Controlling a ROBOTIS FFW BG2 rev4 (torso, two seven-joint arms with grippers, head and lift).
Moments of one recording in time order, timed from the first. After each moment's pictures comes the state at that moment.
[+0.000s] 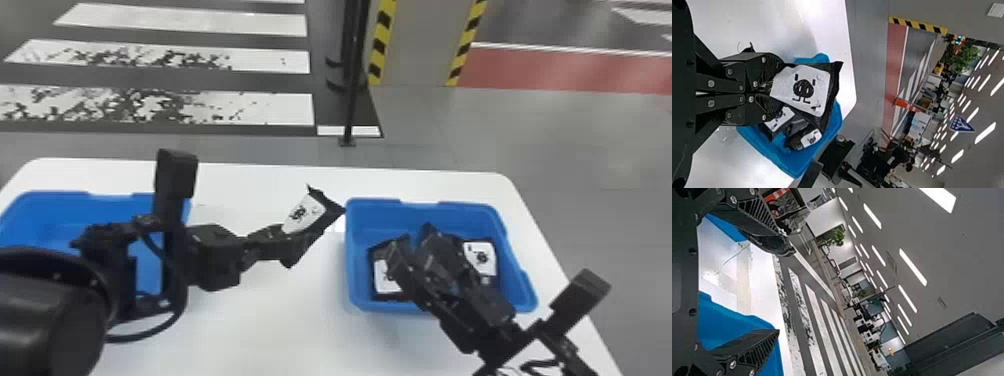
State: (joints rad) left arm 0.02 0.17 -0.11 -2.13 0.23 1.08 -0.70; right arm 0.51 -0.09 -0.07 -2.06 -0.53 0.19 0.53
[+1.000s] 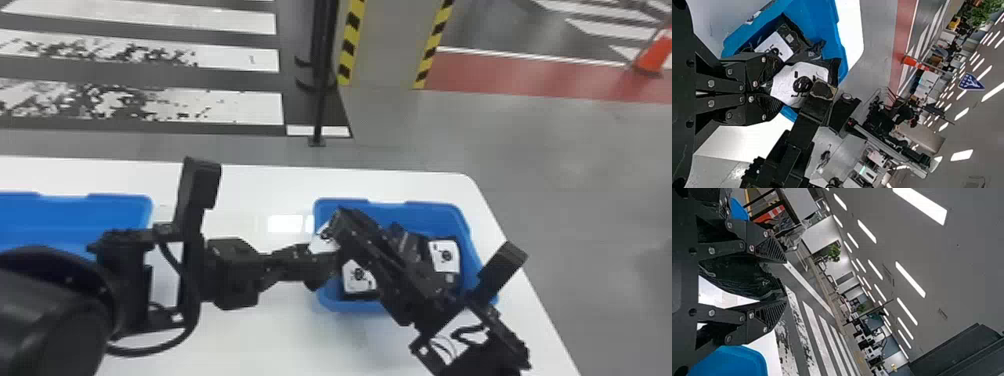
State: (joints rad) left arm -0.02 0.17 -0.24 -2.09 0.35 1.09 -0.70; right arm 0.40 -0.10 0.01 -1.99 -0.58 0.19 0.52
